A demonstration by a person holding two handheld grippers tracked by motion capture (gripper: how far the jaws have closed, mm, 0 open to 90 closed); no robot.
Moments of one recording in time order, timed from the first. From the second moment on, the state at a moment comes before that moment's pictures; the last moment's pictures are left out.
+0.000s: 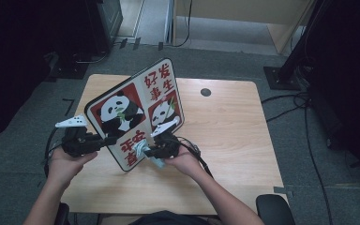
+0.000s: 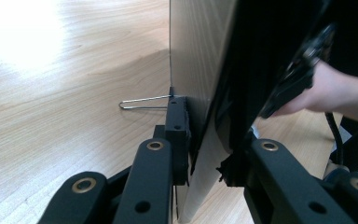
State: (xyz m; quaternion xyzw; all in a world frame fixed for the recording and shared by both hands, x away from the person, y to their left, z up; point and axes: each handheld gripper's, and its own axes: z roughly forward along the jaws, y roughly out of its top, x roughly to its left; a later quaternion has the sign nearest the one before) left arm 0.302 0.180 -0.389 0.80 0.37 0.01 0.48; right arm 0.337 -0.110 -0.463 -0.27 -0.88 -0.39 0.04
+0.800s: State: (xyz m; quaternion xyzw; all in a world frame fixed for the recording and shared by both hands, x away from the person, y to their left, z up) left arm 0.299 0.191 -0.382 0.79 0.37 0.02 0.48; right arm 0.365 -0.067 -0.289 -0.19 -0.87 -0.44 -0.04
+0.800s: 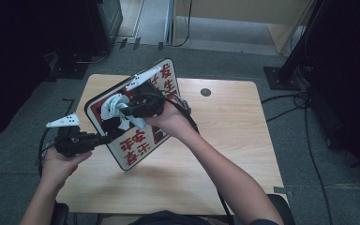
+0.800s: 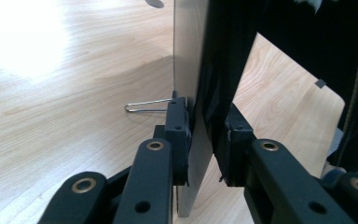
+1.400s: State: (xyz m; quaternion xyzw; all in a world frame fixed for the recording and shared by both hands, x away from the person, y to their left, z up) left arm 0.298 0.189 -0.382 0.79 0.37 0.02 0.48; right arm 0.364 -0.056 -0.302 -0.19 -0.88 -0.43 -0.04
